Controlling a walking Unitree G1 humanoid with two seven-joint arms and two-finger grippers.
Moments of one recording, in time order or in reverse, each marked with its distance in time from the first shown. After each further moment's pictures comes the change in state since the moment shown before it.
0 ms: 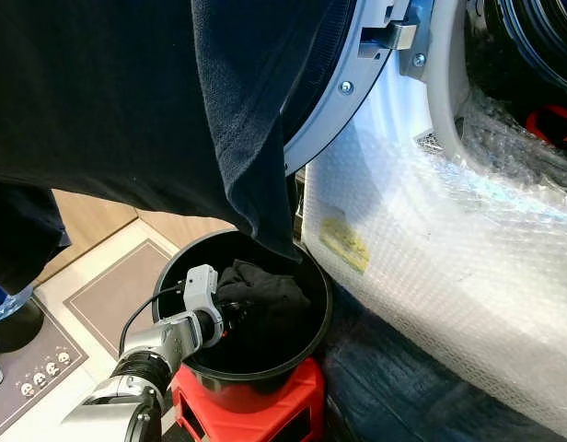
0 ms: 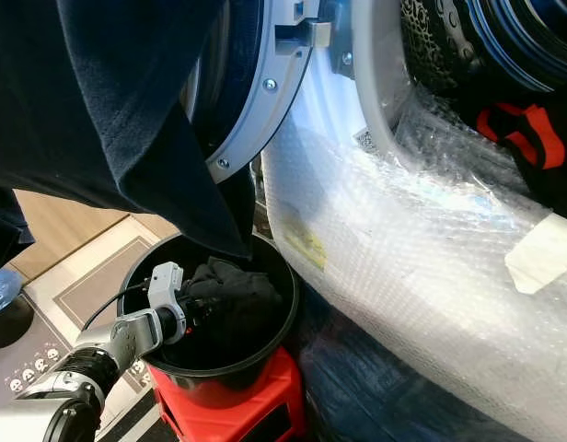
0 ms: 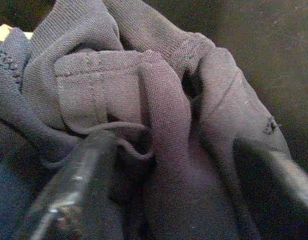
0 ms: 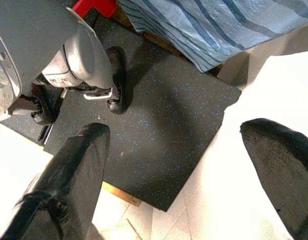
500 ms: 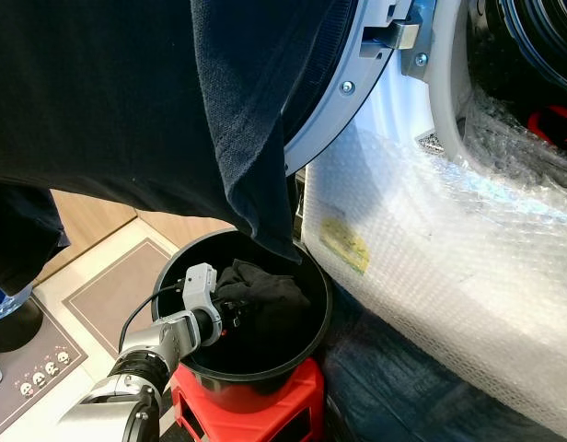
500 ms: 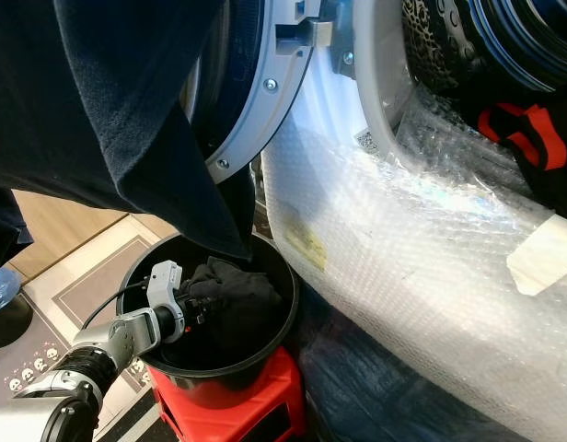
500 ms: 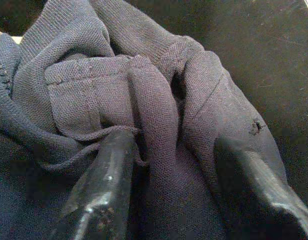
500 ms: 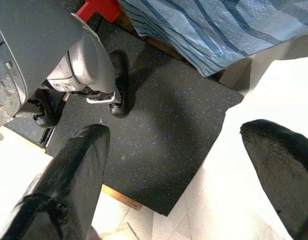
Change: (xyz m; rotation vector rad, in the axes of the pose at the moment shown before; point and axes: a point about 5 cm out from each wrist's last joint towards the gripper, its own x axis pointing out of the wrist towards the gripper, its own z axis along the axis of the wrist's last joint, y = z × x) left arm -0.001 0.000 0.001 0.012 -0.003 -0.035; right arm 0.002 0.002 0.003 -0.007 -0.008 0.011
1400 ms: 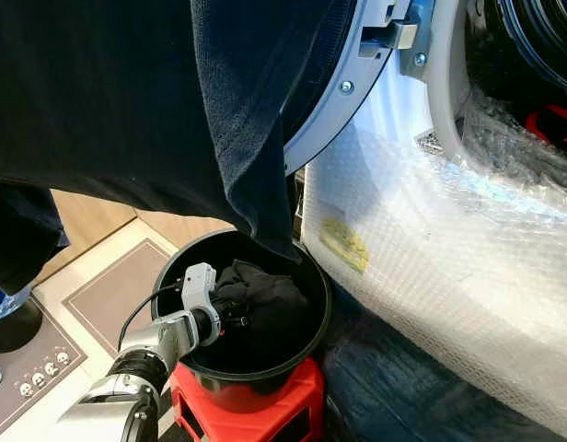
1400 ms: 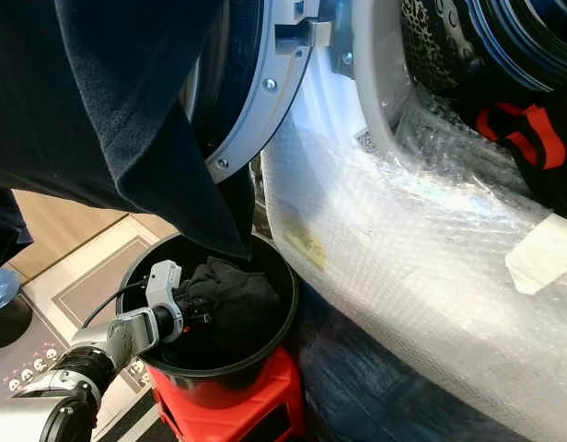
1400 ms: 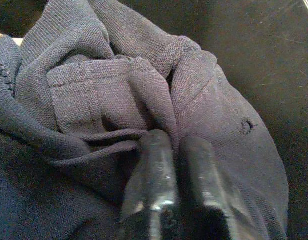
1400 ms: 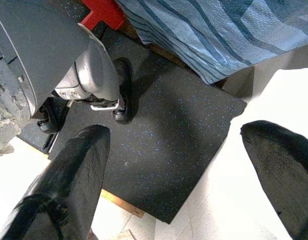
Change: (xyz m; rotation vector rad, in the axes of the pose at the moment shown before) left arm -0.001 0.001 0.001 0.010 0.004 -0.003; right arm 0.003 0.004 0.005 -0.001 -0.020 0.010
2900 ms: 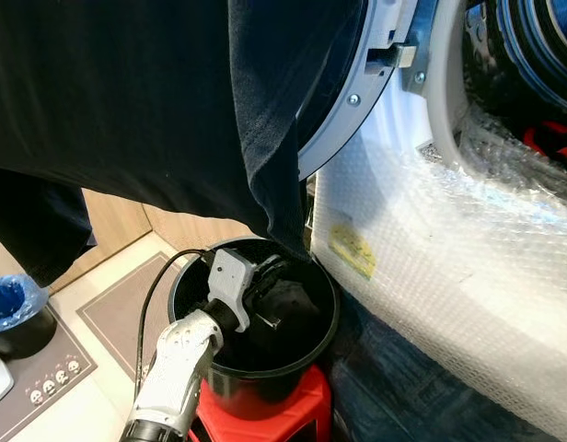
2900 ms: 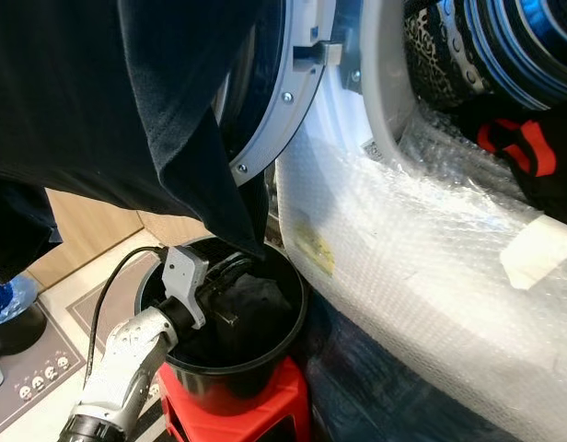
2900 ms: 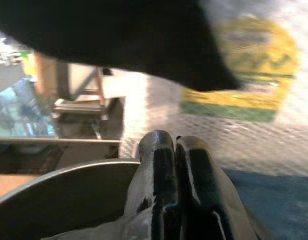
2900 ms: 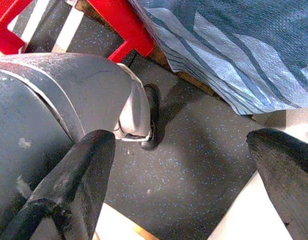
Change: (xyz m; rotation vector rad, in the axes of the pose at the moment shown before) left arm -0.036 -0.091 0.003 0.685 -0.519 -0.265; right arm 0.028 0.031 0.025 0.034 0.021 0.031
